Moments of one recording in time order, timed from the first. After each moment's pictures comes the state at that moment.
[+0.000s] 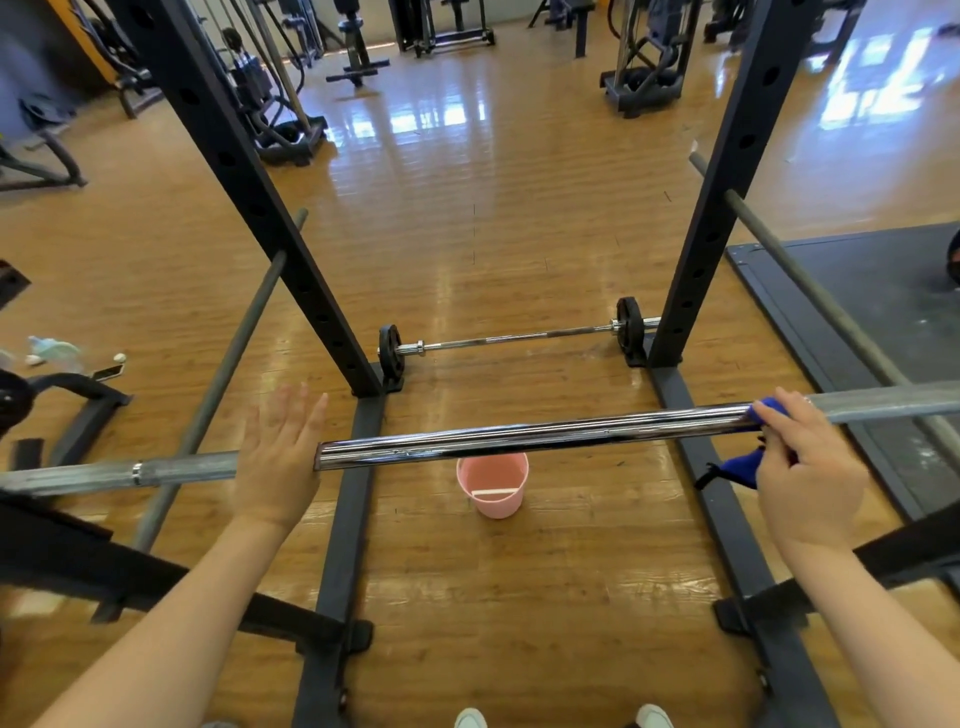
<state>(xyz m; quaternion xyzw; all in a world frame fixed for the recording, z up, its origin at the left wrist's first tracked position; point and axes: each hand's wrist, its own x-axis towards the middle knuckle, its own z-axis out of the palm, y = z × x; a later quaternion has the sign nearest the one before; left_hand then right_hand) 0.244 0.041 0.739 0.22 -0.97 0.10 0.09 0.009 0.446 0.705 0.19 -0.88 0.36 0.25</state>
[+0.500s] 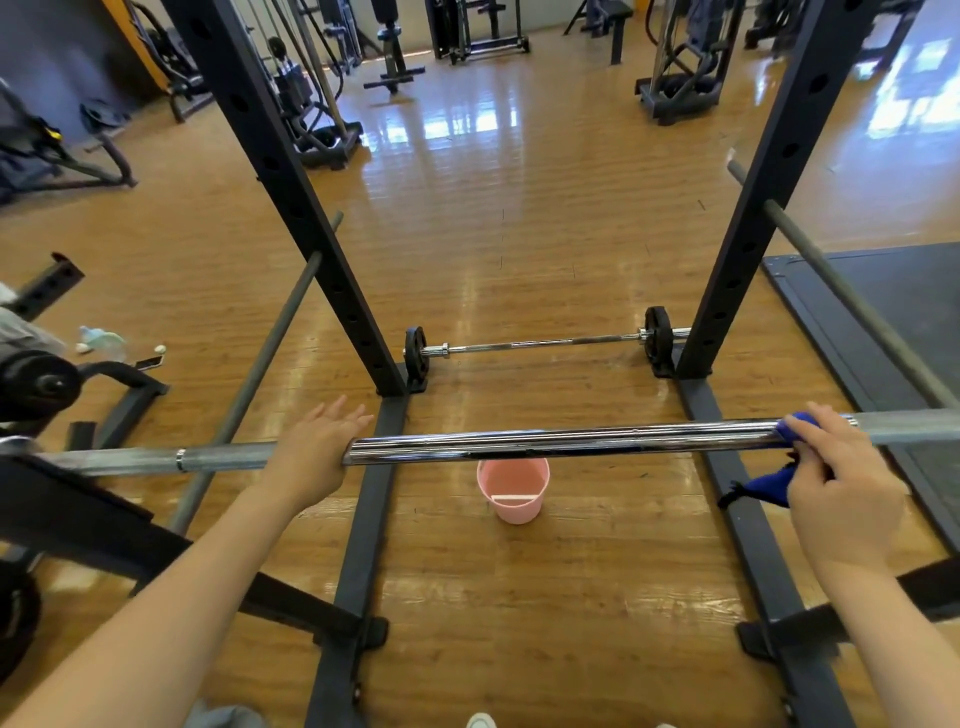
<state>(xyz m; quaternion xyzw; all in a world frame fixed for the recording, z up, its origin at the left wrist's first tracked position) 0.234 0.034 0.759 0.20 -0.98 0.08 -0.05 0.007 0.443 0.702 0.21 -0.87 0.36 0.26</state>
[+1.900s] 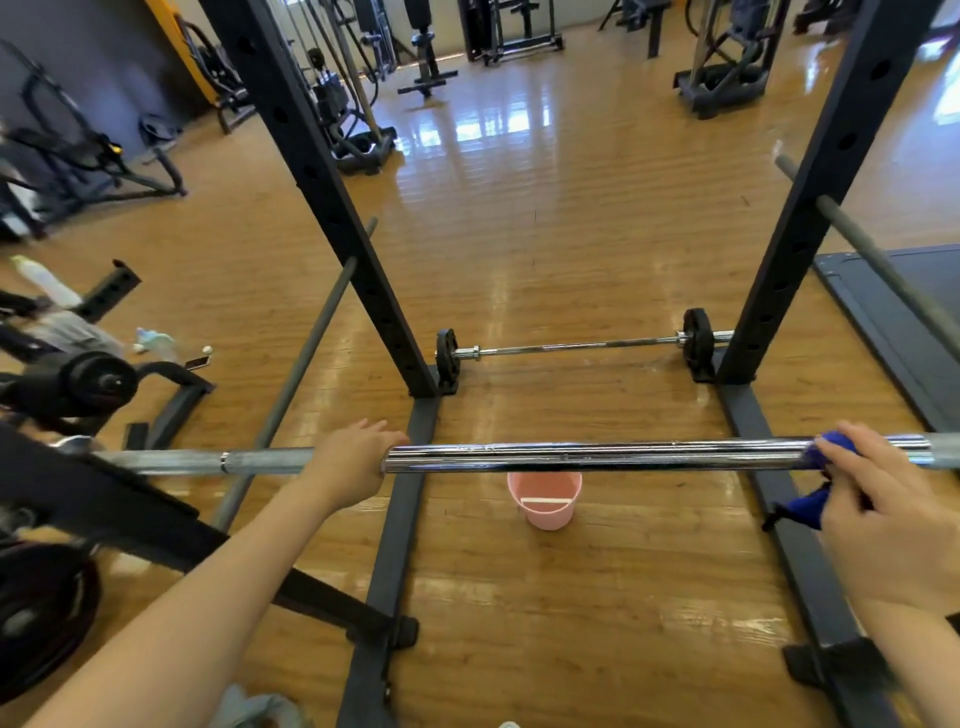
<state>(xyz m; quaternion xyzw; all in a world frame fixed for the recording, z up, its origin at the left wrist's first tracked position) 0.227 0.042 0.773 0.22 -0.97 0.05 -0.12 0.003 0.433 0.686 0.26 -0.83 0.44 0.22</state>
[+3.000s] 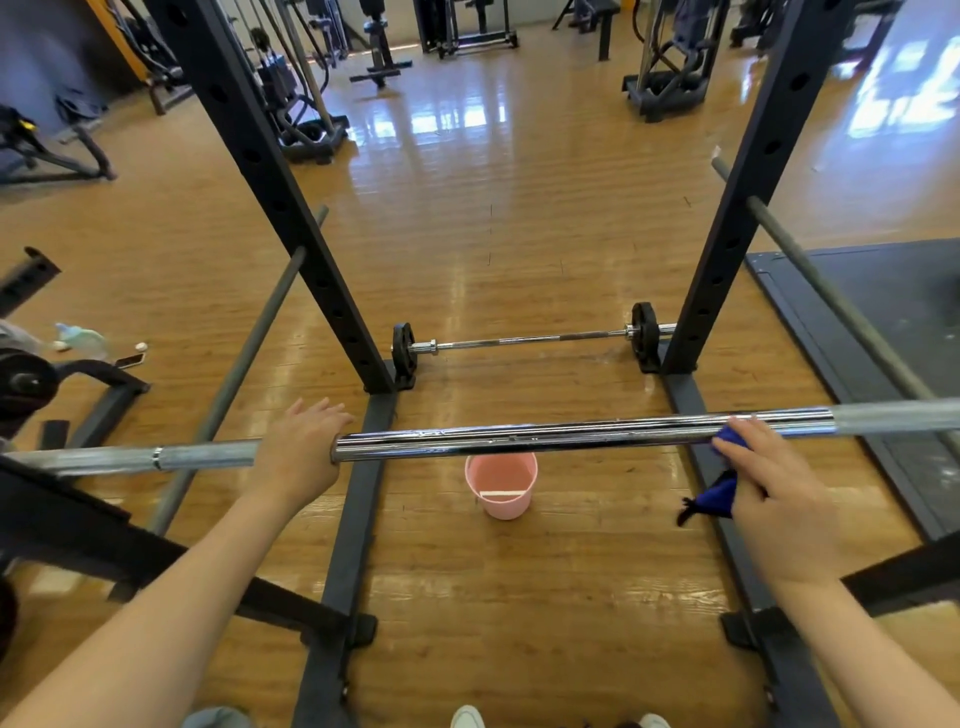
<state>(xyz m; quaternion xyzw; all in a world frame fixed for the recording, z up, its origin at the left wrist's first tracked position) 0.234 0.042 0.752 0.24 -0.97 0.06 0.01 0.035 0.436 0.705 0.28 -0.88 0.35 0.18</state>
